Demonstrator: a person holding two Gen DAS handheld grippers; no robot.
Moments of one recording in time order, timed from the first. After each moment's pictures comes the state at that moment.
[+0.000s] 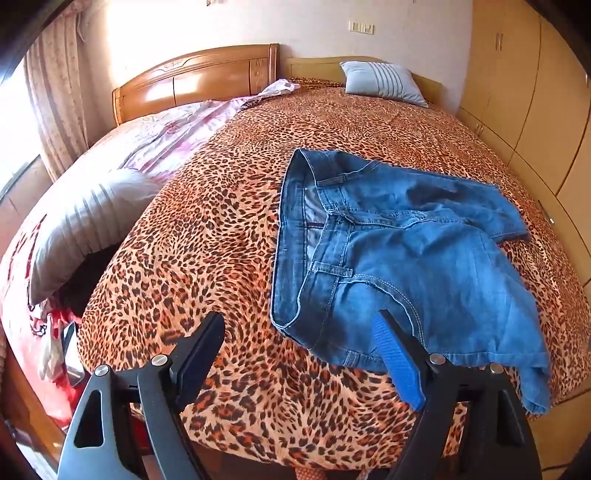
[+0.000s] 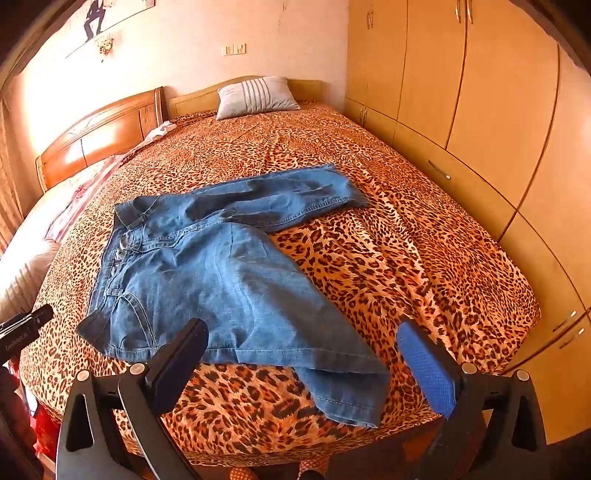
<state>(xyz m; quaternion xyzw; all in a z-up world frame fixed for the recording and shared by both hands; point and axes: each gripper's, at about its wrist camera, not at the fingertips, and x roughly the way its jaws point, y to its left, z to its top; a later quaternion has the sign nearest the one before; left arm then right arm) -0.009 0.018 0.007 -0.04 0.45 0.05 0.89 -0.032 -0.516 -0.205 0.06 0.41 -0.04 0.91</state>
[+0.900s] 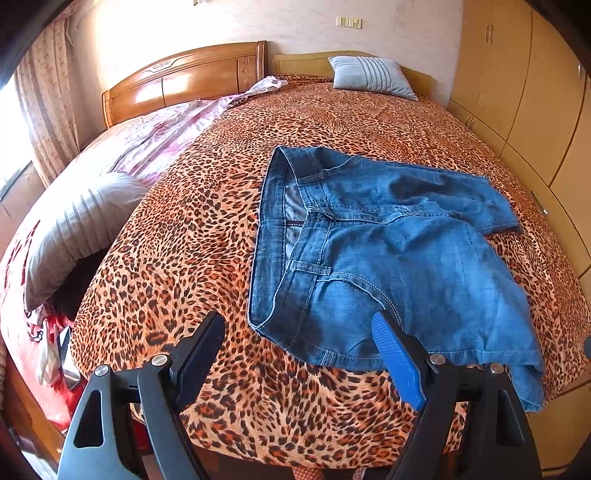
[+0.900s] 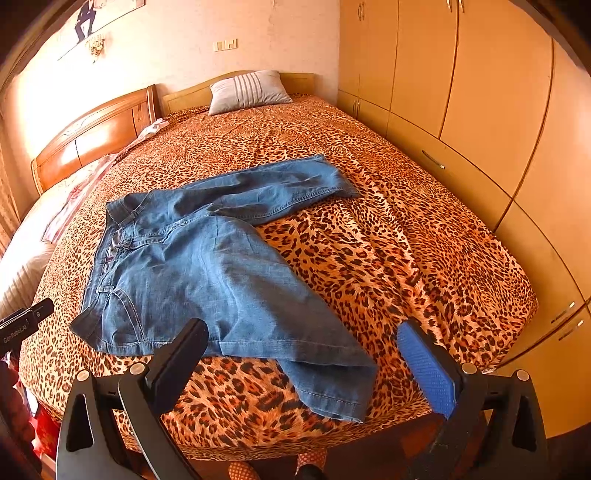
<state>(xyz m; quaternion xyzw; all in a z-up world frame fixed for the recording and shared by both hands) -0.011 -0.008 0.000 -0.02 0.45 0.04 0.89 -0.039 -0.530 -0.215 0.06 0.41 -0.05 0.91</state>
